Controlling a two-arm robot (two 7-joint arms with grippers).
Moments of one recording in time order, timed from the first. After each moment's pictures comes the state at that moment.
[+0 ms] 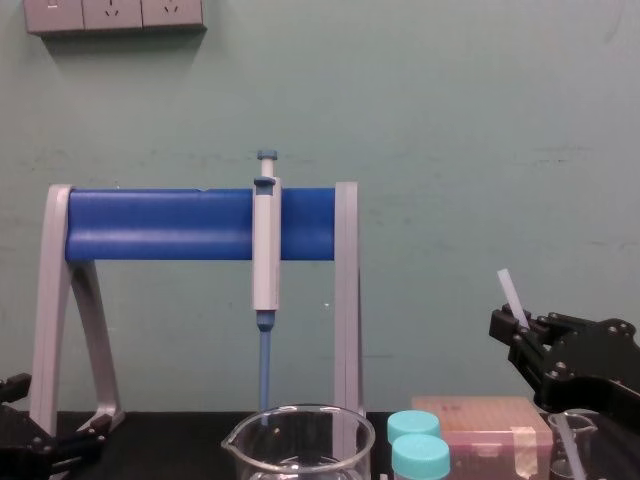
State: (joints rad) left arm -0.20 0.60 0.45 -1.41 -0.25 -0.12 0.03; right arm 0.23 0.28 -0.25 -1.27 0.27 -0.45 0.49
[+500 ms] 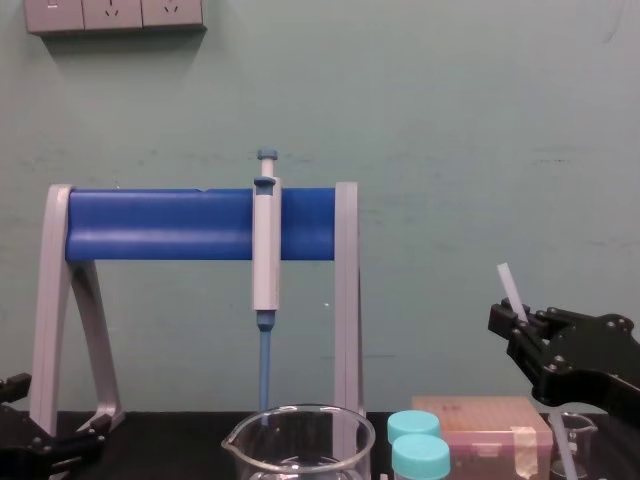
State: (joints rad) left arm -0.20 0.60 0.45 -1.41 -0.25 -0.12 0.03; right arm 0.24 0.28 -0.25 -1.26 0.28 -0.46 0.50
